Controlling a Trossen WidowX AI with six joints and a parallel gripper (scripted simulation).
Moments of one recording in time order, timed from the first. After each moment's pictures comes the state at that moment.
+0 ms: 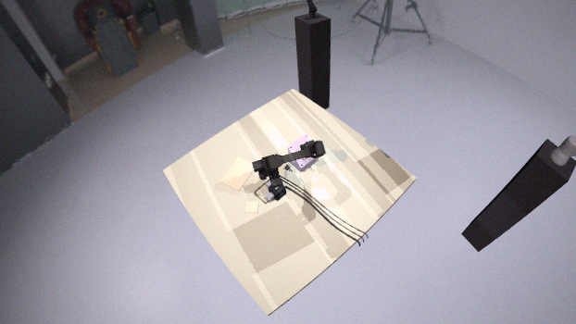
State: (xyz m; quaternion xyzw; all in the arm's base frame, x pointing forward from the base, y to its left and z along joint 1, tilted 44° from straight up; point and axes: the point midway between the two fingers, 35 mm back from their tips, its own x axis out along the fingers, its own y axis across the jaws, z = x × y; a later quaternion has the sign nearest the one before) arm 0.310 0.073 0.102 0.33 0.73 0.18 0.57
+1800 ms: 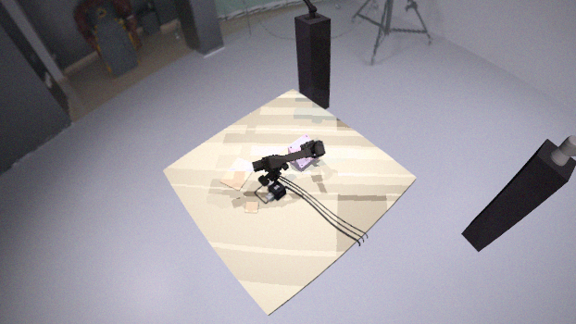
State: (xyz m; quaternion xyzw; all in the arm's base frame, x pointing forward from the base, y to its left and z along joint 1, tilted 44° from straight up) arm 0.310 0.073 0.102 0.58 0.72 -0.23 0.31
